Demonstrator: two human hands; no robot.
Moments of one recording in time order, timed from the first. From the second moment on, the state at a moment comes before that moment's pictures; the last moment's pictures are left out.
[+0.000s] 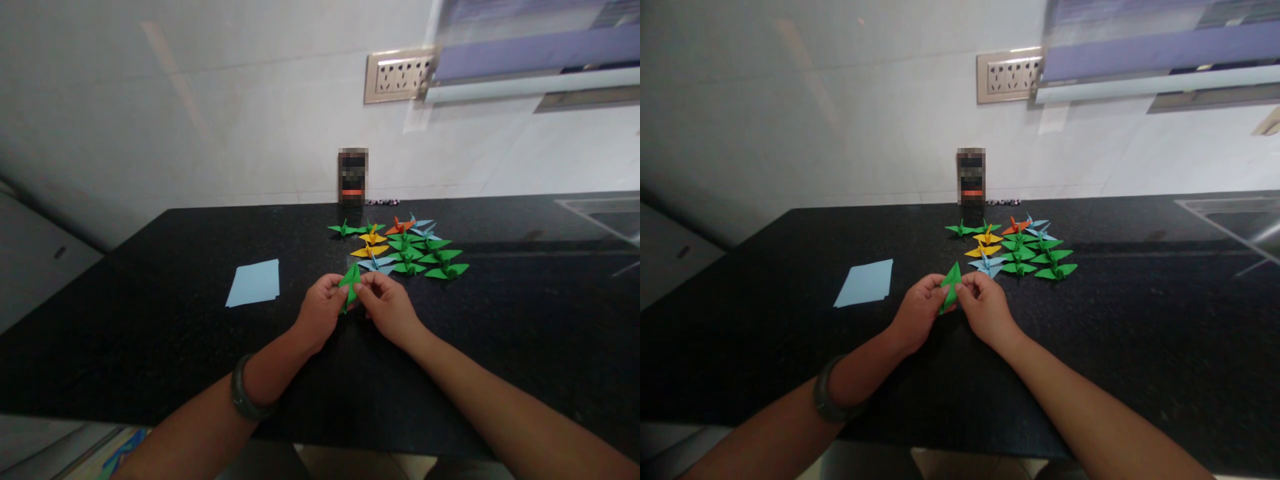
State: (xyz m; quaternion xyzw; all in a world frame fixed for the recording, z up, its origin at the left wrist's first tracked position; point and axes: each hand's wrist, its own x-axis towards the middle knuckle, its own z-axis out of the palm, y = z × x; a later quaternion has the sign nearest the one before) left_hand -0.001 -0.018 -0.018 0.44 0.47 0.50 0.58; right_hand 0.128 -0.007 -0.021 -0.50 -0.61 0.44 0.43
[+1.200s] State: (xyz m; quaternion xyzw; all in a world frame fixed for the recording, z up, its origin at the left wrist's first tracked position) left_hand -0.005 -0.020 -0.011 0.39 0.46 0.40 0.69; right_hand 0.139 -0.004 -0.015 -0.46 -0.73 0.17 0.47
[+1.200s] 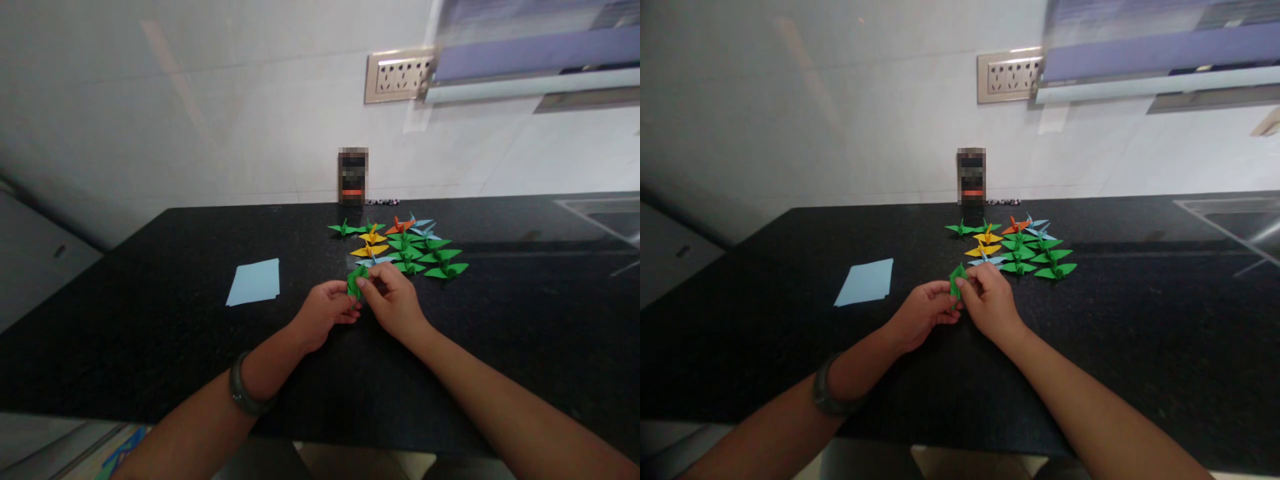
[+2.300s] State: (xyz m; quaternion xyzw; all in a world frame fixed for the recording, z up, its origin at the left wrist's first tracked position) left_hand -0.008 -0.016 -0.013 0.54 0.55 0.43 0.47; right_hand 0.140 -0.003 -0.020 -0.49 -0.72 0.23 0.44
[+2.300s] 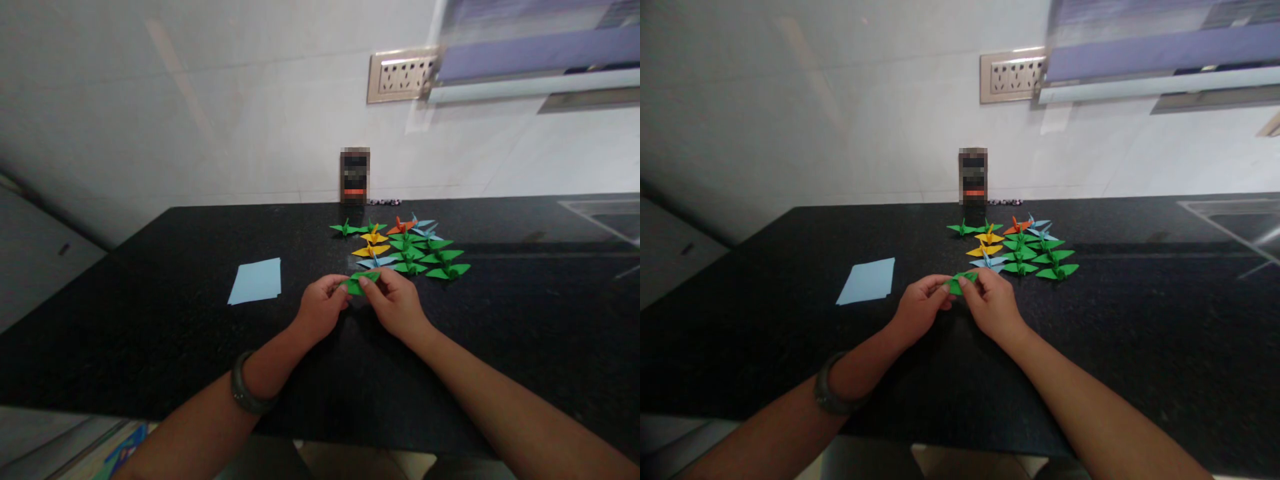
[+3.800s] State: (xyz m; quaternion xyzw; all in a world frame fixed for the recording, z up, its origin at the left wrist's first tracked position) left_hand -0.014 -0.016 -0.010 0.60 0.45 0.35 0.56; right_hand 0.142 -0.009 -0.006 -0.43 -0.79 0.18 0.40
